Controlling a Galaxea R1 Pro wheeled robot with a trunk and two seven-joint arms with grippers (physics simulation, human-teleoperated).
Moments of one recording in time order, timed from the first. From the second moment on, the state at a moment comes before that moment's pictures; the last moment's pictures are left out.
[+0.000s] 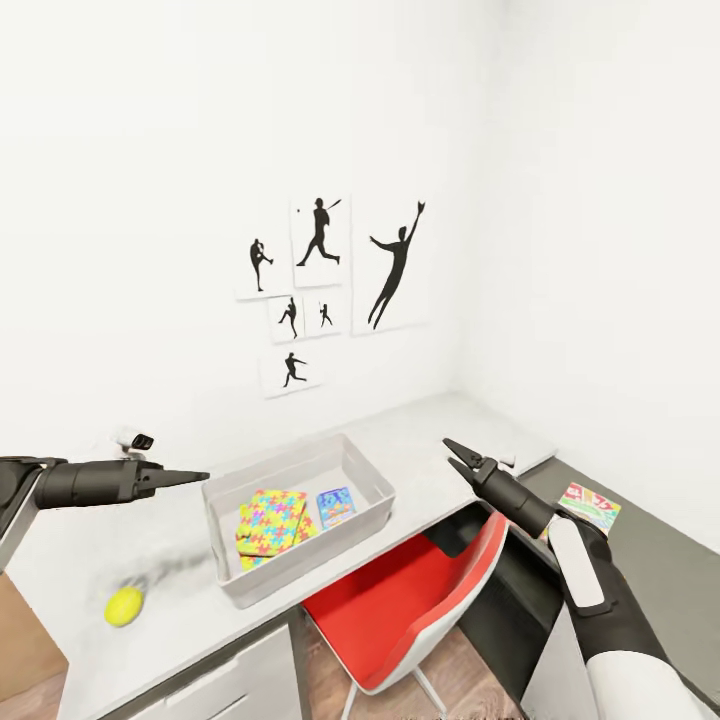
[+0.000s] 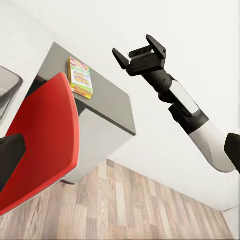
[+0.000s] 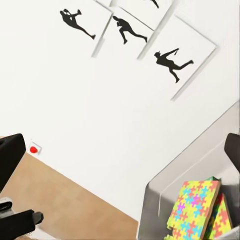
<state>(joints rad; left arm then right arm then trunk) -0.64 0.54 0.05 -1.23 0.25 1.03 -1.57 -0.53 -0.03 -0.26 -1.10 -0.72 0.70 0.76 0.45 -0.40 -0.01</state>
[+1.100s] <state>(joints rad) -0.64 0.54 0.05 -1.22 0.25 1.03 -1.57 -0.53 -0.03 -0.27 -1.09 -0.72 0.70 0.75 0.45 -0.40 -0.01</state>
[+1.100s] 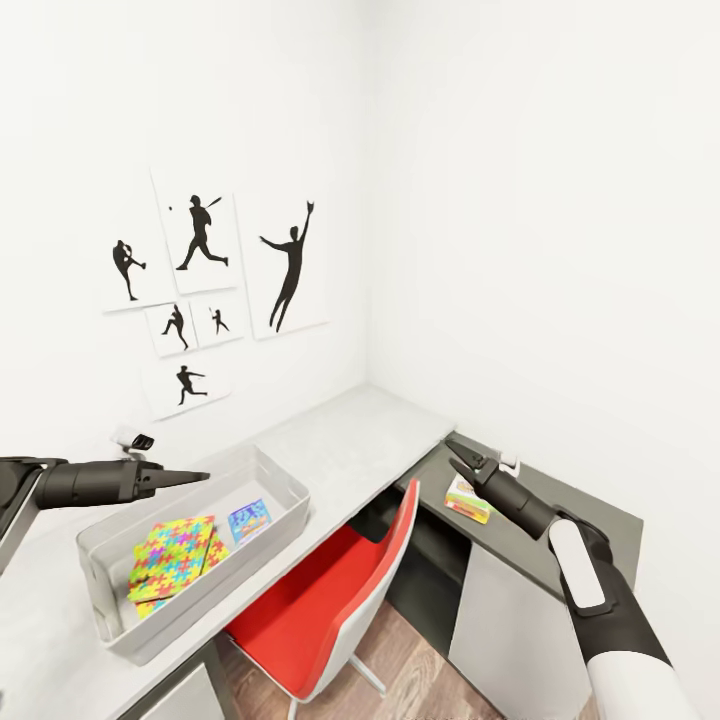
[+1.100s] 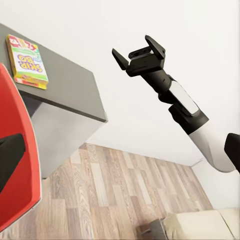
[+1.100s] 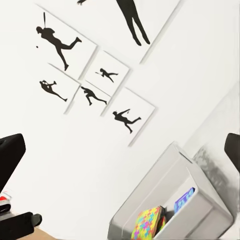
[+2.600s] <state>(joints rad) -0.64 0.53 0.05 -1.22 0.25 1.03 -1.57 -0.53 -0.03 -0.27 -1.09 -0.71 0.70 0.75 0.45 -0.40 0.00</state>
